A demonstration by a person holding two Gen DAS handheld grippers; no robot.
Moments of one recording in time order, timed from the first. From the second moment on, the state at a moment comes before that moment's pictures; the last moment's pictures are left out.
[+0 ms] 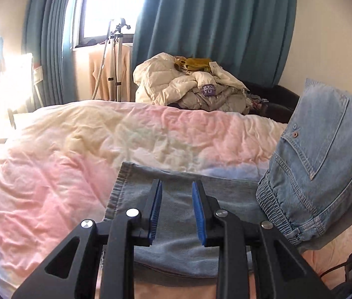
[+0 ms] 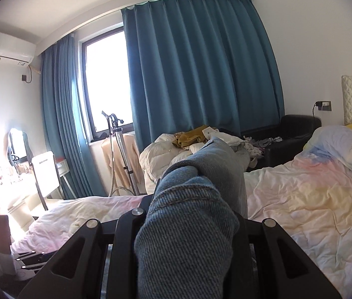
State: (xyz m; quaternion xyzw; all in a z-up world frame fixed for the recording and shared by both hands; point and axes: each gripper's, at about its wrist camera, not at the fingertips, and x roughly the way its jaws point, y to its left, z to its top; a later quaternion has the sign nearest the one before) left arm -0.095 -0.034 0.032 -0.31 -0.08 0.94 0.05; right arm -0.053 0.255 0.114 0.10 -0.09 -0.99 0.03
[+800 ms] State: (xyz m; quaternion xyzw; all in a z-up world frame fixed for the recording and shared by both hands) left arm -0.079 -0.163 0.030 -0.25 -0.25 0.94 0.04; right arm -0.080 0.005 -0.014 0.15 0.11 -0.98 0.08
